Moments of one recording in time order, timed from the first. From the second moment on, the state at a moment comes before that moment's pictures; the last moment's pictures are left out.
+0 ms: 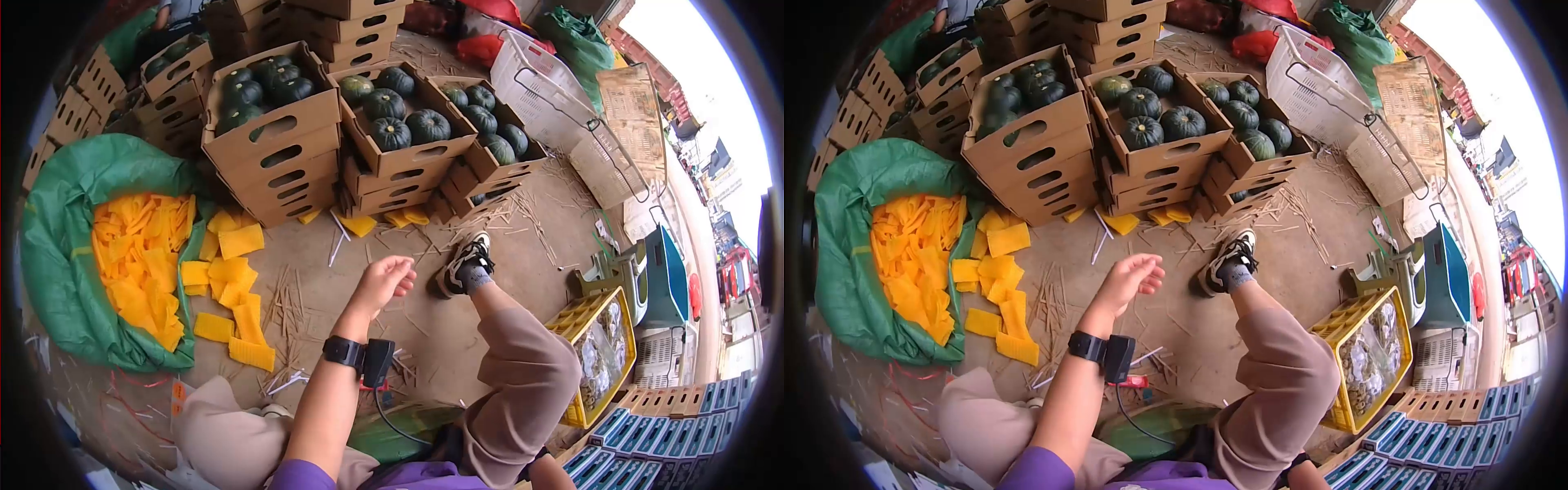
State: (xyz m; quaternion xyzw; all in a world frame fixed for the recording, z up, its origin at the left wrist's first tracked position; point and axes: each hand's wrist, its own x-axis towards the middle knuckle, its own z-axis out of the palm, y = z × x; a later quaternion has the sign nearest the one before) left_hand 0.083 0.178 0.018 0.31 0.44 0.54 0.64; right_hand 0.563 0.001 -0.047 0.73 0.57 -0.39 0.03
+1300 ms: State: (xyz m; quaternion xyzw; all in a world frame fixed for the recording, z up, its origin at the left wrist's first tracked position) left_hand -0.158 0.090 0.193 0.25 0.73 0.52 0.37; right_hand 0.347 0.202 0.269 0.26 0.76 -0.57 -0.18
